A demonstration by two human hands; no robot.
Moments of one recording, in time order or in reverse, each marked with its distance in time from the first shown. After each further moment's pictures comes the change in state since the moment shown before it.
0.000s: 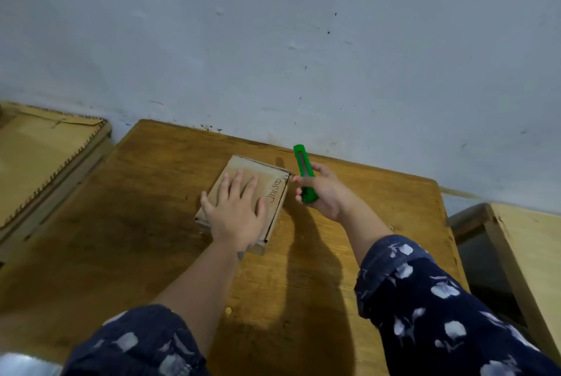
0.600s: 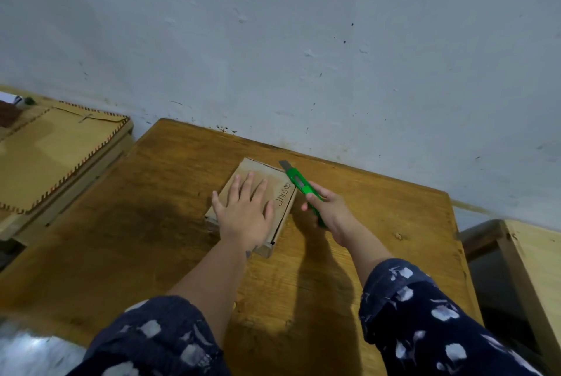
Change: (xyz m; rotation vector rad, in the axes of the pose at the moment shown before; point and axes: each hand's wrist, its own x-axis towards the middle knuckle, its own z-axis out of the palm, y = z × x) left_hand -0.009 -0.001 -0.004 0.012 -0.040 0.005; right_hand -0.012 0.033 -0.006 -0.291 0.072 -0.065
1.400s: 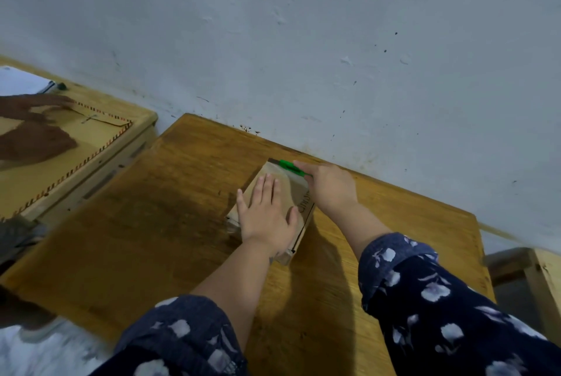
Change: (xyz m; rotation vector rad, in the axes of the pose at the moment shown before) left_hand 0.003 0.002 -0.002 0.009 -0.021 -0.022; right_hand 0.032 -0.052 0.046 -1.430 0.205 -0.620
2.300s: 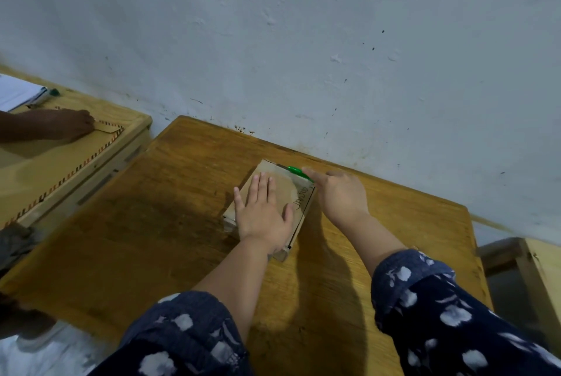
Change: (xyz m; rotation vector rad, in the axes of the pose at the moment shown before) left_hand 0.000 0.000 0.003 0.011 0.017 -0.006; right_hand -0.032 0.017 0.001 -0.066 0.098 -0.013
